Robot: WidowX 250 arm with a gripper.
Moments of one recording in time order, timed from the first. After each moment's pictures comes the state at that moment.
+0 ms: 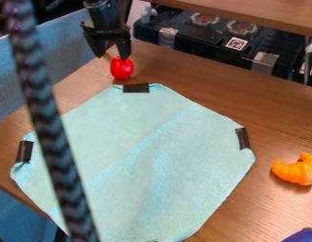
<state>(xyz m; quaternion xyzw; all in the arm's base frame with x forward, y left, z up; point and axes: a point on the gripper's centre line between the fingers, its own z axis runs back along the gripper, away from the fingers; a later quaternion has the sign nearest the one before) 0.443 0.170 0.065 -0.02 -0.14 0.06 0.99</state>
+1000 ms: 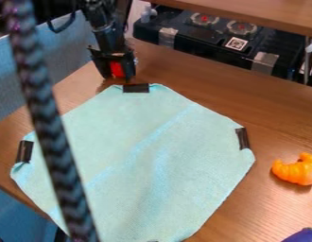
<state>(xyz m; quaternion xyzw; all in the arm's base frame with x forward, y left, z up) 0.440 0.161 0.023 -0.06 -0.11 0.04 0.99</state>
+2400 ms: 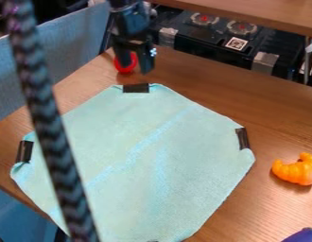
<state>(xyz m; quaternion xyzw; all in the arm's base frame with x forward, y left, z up) 0.425 0.101 0.068 -0.07 -0.09 -0.10 0.99</state>
